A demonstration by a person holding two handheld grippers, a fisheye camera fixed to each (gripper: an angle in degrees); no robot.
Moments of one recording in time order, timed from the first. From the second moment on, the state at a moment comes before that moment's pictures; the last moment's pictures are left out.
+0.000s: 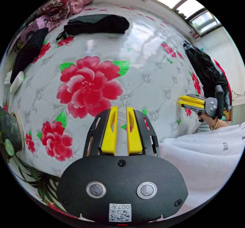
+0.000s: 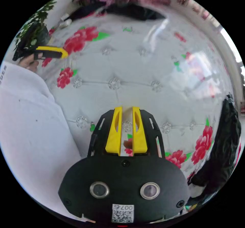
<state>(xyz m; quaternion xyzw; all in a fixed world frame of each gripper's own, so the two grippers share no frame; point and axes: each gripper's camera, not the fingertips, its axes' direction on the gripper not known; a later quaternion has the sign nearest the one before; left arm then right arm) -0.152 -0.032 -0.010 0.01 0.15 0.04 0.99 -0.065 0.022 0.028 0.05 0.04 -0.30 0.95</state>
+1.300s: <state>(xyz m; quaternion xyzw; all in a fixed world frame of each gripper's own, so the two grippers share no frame) -0.071 -0.034 -0.070 0.02 0.09 0.13 0.99 0.298 0.145 -0.306 0.35 0.29 0.14 0.88</state>
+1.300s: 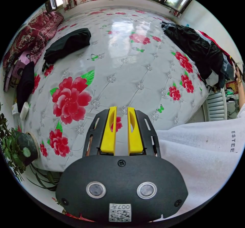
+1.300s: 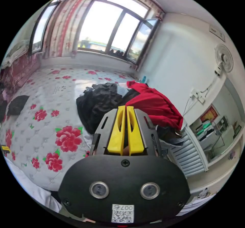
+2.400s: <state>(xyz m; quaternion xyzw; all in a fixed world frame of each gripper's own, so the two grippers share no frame) -0.231 0.061 -0.053 0.10 0.13 0.06 0.99 -0.121 0.007 -0.053 0.12 -0.11 -0.36 0.92</state>
